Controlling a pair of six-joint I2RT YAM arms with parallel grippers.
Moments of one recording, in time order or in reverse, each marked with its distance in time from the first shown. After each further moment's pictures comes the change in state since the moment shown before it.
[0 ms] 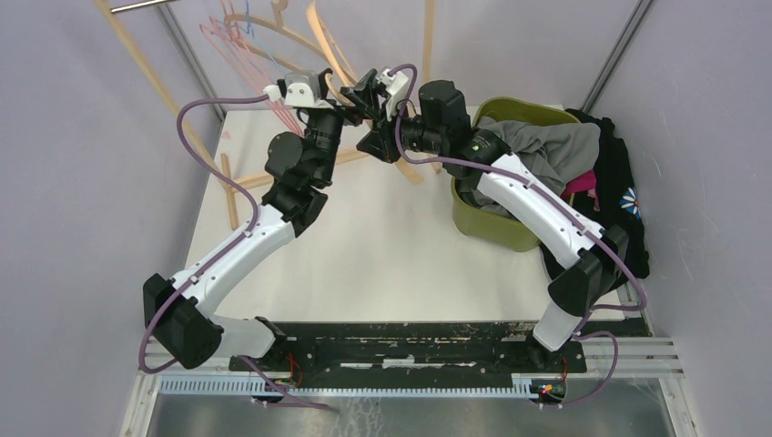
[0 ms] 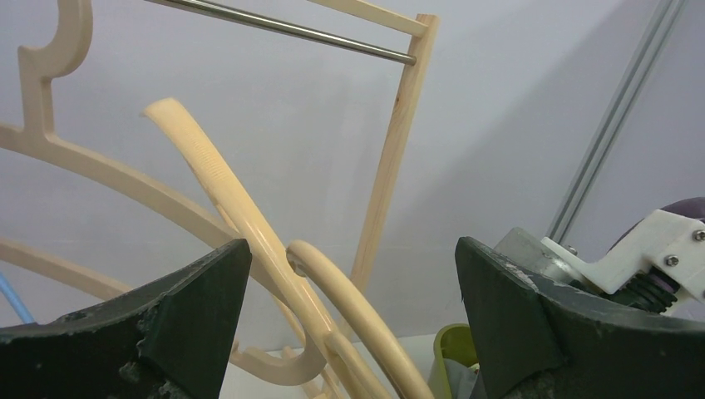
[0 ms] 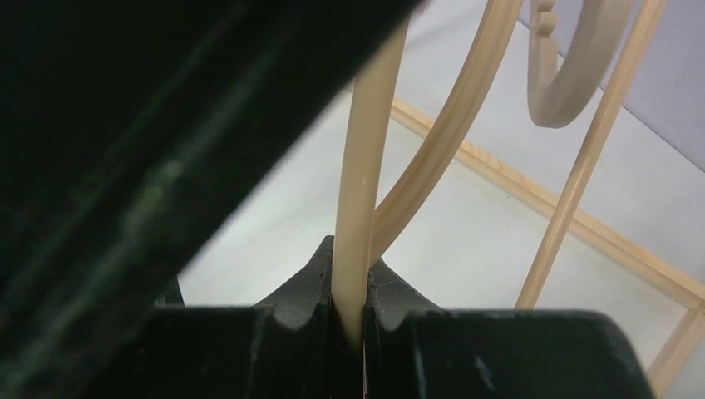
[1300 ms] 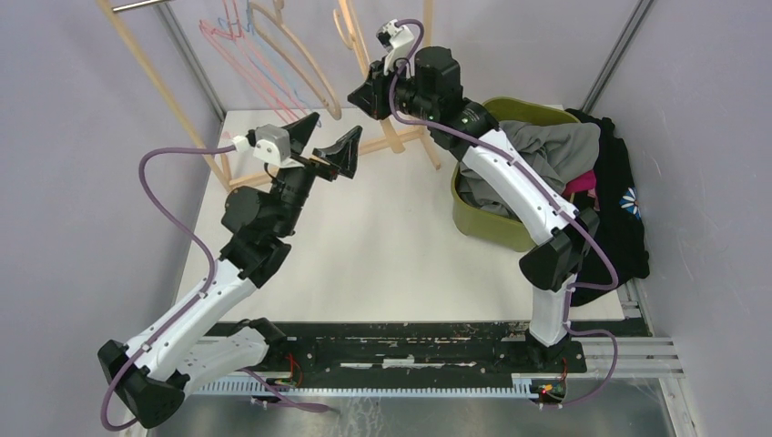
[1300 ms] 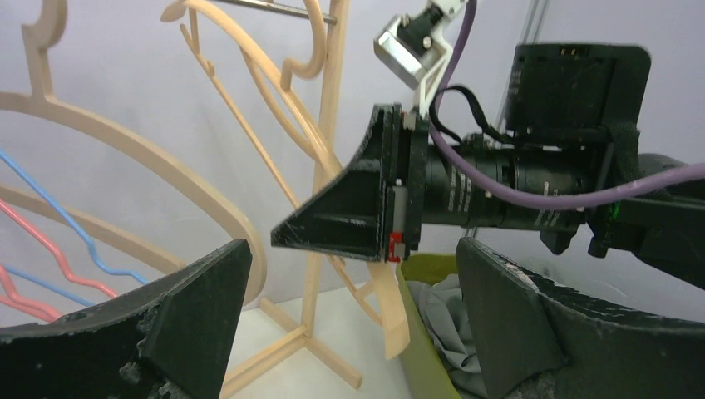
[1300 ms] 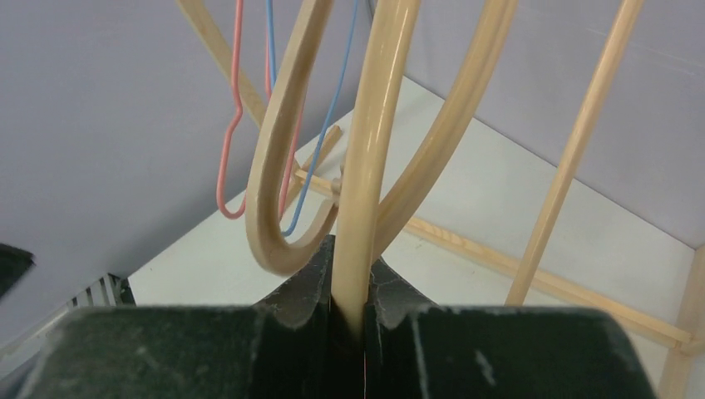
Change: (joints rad) left arm -0.014 -0.408 -0.292 -0.142 0.175 -0.004; right arm -0.043 0.204 0.340 0.018 0.126 0.122
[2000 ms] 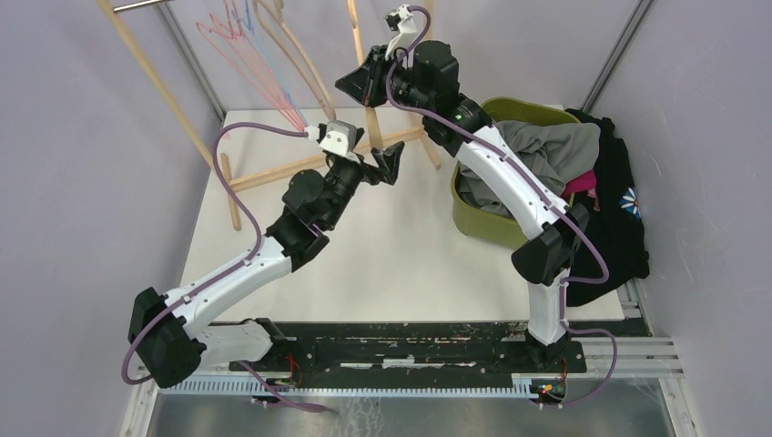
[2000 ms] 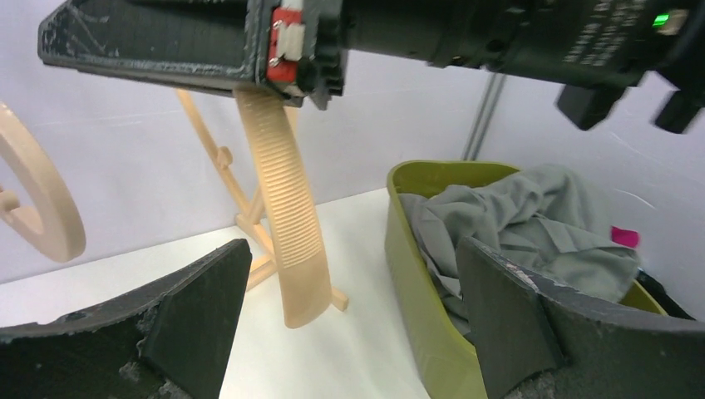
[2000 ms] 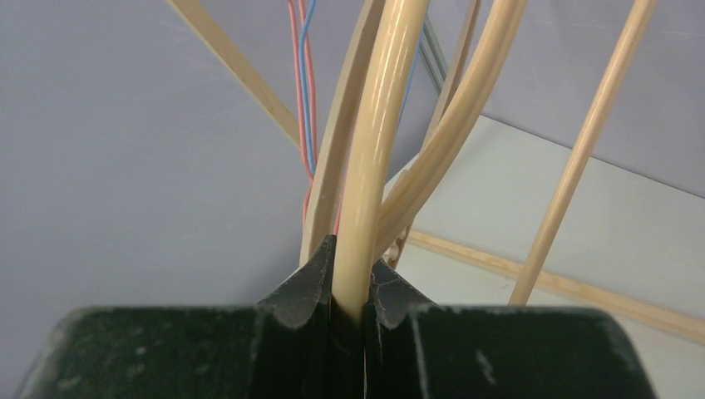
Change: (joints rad) left arm -0.108 0.244 0.004 0.005 -0.063 0.003; right arm -0.008 0.076 0.089 0.121 -0.010 0.294
